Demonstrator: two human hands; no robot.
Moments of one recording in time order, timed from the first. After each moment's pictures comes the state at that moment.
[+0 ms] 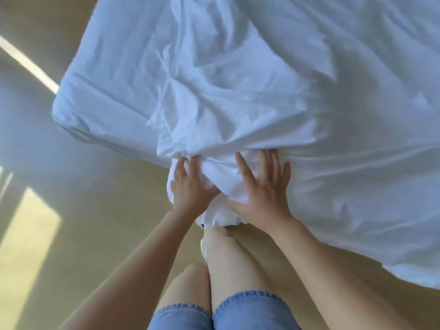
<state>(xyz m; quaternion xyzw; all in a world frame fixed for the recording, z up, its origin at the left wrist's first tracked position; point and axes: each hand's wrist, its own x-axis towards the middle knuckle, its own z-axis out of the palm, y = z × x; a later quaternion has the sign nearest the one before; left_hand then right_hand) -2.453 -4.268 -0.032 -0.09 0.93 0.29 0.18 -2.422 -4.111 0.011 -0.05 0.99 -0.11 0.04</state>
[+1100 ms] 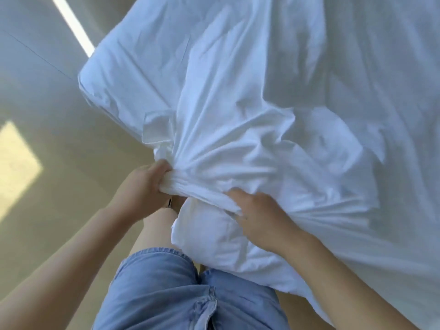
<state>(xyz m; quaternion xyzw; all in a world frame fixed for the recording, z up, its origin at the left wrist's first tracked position) -2.536 -4.437 0.028 -0.05 0.92 0.37 0.13 -2.570 -4.209 0.101 -0.18 0.86 -0.19 0.44</state>
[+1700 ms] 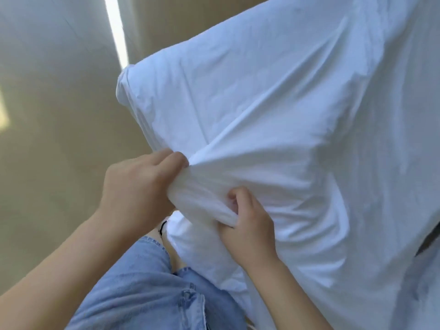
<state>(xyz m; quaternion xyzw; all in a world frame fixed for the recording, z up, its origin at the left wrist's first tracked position) -2.557 -4.529 0.100 -0.11 0.94 0.30 -0.11 -2.593 -4.330 0.115 -0.18 0.96 -0.14 0.18</state>
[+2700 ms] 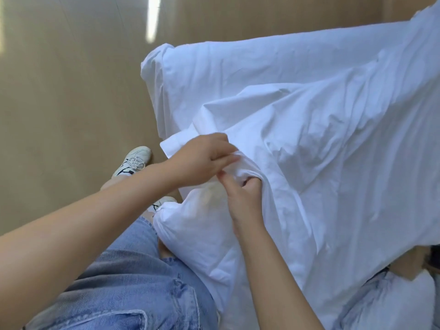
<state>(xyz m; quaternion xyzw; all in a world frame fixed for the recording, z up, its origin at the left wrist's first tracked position) -2.612 -4.536 0.047 -0.10 0.76 0.64 0.05 -2.636 -4.416 0.093 0.14 0.84 -0.41 0.32</state>
